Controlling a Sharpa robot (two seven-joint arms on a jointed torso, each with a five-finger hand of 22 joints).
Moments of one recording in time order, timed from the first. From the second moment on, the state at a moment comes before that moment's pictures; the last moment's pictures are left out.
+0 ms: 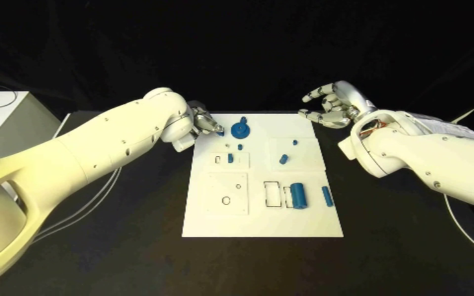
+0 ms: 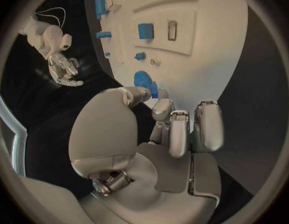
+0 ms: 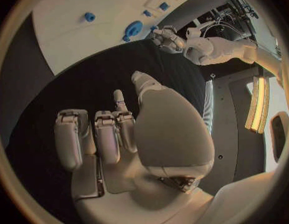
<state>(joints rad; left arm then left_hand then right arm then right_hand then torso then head) 1.25 -0.50 0.17 1.03 -0.95 0.09 -0.55 1.22 -0.28 0.77 0.30 0.38 0.87 0.06 0.65 0.99 1.30 -0.01 1.22 1.00 1.47 -0.07 1.57 1.31 0.07 1.39 0.04 1.44 1.27 1.34 -0.84 -0.12 1.46 -0.99 -0.64 -0.02 1.40 -0.22 0.23 0.28 0.31 0.91 0.17 0.19 0.27 1.47 0.09 1.51 1.31 1.47 0.01 1.57 1.31 0.01 1.47 0.11 1.49 1.31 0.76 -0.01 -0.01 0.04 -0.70</state>
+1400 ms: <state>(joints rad) 1.21 -0.69 0.05 1.40 -1.05 -0.10 -0.55 1.17 -0.30 0.72 0.25 0.53 0.93 0.05 0.65 0.98 1.35 -0.03 1.25 1.06 1.46 -0.08 1.57 1.31 0.07 1.43 0.03 1.47 1.31 1.33 -0.85 -0.12 1.45 -0.99 -0.64 -0.02 1.40 -0.22 0.23 0.28 0.32 0.91 0.17 0.19 0.27 1.47 0.09 1.51 1.31 1.47 0.01 1.57 1.31 0.01 1.47 0.11 1.49 1.31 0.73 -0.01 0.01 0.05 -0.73</state>
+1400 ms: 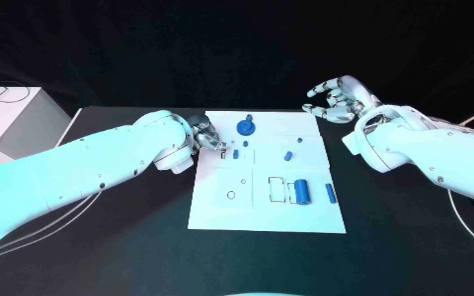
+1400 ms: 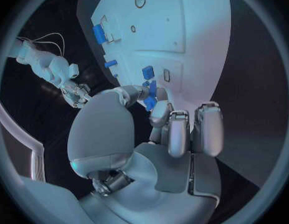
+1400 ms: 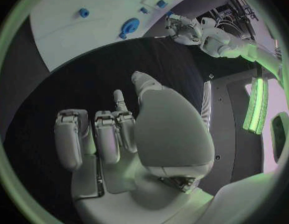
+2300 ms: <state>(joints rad) 1.21 -0.66 0.04 1.36 -1.11 -0.05 -0.56 1.17 -0.30 0.72 0.25 0.53 0.93 0.05 0.65 0.97 1.35 -0.03 1.25 1.05 1.46 -0.08 1.57 1.31 0.07 1.43 0.03 1.47 1.31 1.33 -0.85 -0.12 1.45 -1.00 -0.64 -0.02 1.40 -0.22 0.23 0.28 0.32 0.91 0.17 0.19 0.27 1.47 0.09 1.51 1.31 1.47 0.01 1.57 1.31 0.01 1.47 0.11 1.49 1.31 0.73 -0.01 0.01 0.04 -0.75</state>
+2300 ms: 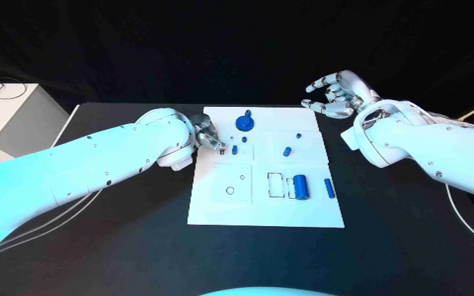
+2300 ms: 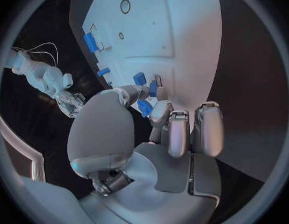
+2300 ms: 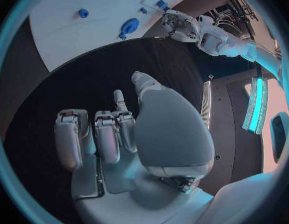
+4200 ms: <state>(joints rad) 1.20 -0.64 0.03 1.34 -1.16 -0.01 -0.56 1.17 -0.30 0.72 0.25 0.53 0.93 0.05 0.65 0.97 1.35 -0.03 1.25 1.05 1.46 -0.08 1.57 1.31 0.07 1.43 0.03 1.47 1.31 1.33 -0.85 -0.12 1.46 -1.00 -0.64 -0.02 1.39 -0.21 0.23 0.28 0.32 0.91 0.17 0.19 0.27 1.47 0.09 1.51 1.31 1.47 0.01 1.57 1.31 0.01 1.47 0.11 1.49 1.31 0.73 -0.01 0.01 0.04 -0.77</state>
